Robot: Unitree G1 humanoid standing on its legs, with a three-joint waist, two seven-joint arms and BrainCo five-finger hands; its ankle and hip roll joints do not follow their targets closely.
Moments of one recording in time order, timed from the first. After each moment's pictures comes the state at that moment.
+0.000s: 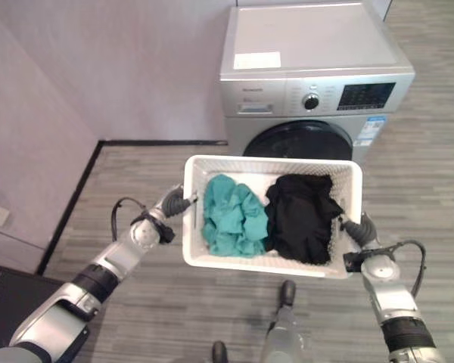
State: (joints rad) left arm -0.58 0.45 -0.52 0.50 0.16 0.02 0.13; right arm -0.15 -0.63 0.03 0.33 0.20 0.09 -0.11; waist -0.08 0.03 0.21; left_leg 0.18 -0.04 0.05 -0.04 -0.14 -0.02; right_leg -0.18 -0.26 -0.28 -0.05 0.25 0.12
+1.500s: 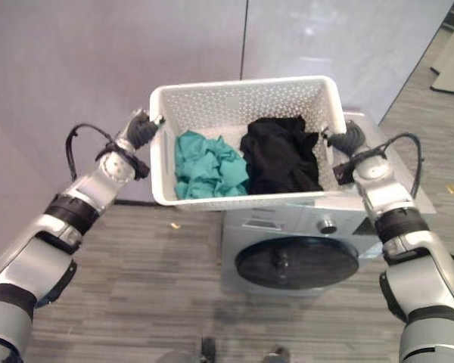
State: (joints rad) left arm -1.06 0.58 -0.66 0.84 -0.03 -0.04 0.25; right arm -0.89 -0.80 0.41 0.74 0.35 0.07 0.00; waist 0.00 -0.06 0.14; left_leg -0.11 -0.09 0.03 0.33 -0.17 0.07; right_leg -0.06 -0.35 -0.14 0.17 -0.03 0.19
